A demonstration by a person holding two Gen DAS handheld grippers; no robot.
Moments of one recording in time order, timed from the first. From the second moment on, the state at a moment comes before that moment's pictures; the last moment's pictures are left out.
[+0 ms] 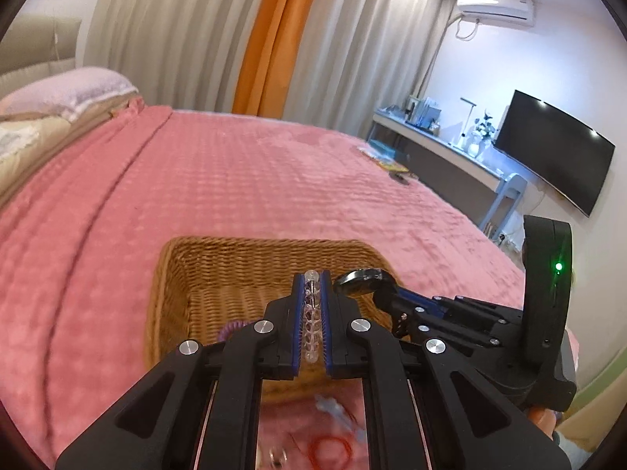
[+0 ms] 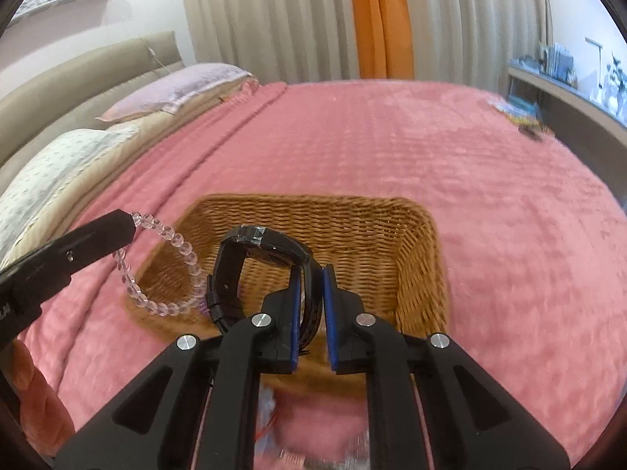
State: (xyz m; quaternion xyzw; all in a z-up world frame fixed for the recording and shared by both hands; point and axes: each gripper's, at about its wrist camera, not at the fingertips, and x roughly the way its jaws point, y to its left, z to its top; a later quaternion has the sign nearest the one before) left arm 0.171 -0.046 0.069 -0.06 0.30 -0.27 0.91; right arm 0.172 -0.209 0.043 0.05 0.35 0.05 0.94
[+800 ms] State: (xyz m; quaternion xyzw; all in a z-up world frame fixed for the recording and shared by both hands) left arm 0.190 -0.012 0.039 -0.10 0.34 -0.24 0.90; right arm 0.175 -0.219 0.038 0.06 0.35 0.05 0.93
